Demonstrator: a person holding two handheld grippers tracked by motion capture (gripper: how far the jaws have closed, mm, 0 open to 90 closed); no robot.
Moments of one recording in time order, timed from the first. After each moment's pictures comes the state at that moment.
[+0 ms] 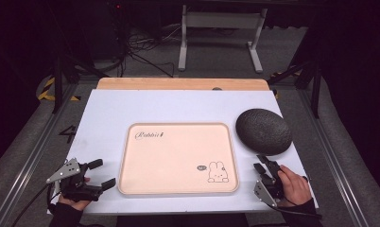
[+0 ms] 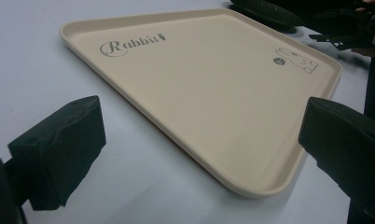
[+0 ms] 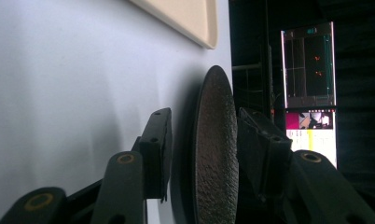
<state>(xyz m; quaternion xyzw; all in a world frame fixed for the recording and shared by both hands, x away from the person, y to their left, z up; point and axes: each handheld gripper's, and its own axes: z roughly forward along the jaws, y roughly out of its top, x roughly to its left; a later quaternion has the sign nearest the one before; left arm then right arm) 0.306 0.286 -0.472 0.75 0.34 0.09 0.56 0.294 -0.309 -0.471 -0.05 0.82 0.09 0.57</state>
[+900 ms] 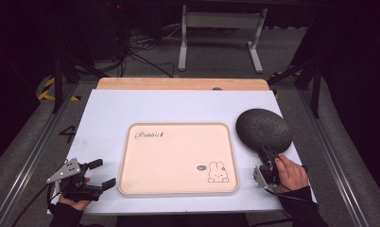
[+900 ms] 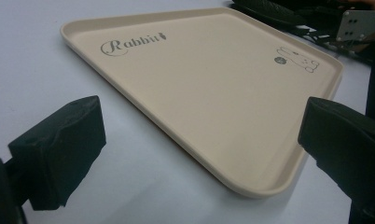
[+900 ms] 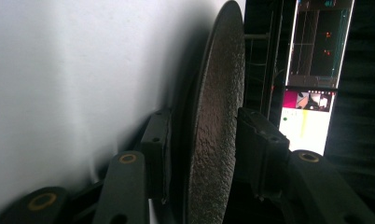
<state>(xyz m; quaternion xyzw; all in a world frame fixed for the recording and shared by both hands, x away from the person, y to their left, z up) 0.306 0.286 -0.472 0.75 0.34 0.09 0.56 0.339 -0.318 -0.482 -0.05 0.82 0.00 0.57</state>
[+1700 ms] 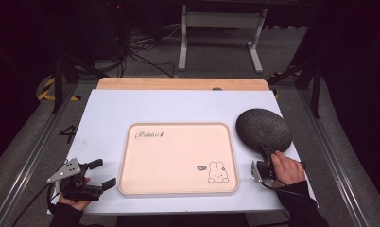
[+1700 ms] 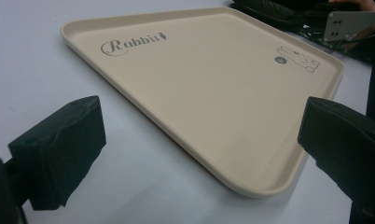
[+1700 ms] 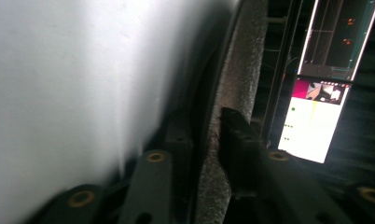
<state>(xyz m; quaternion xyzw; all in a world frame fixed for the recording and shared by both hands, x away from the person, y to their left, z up) 0.306 0.285 -0.472 0.75 0.34 0.10 0.56 0.354 -0.314 -0.487 -0.04 0.83 -0.05 0.55</state>
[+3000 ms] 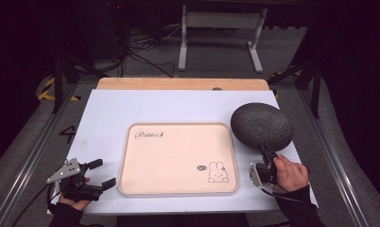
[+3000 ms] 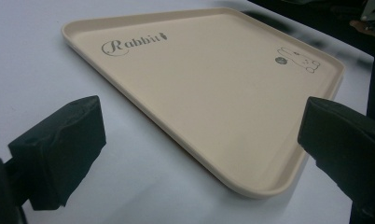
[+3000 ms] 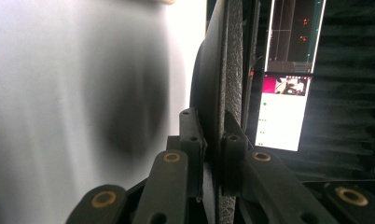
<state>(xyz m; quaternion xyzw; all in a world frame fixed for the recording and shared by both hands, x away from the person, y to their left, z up) 0.306 0.286 -0.472 0.75 0.34 0.09 0.56 0.319 -0.287 -0.438 -0.02 0.80 -0.02 0.60</state>
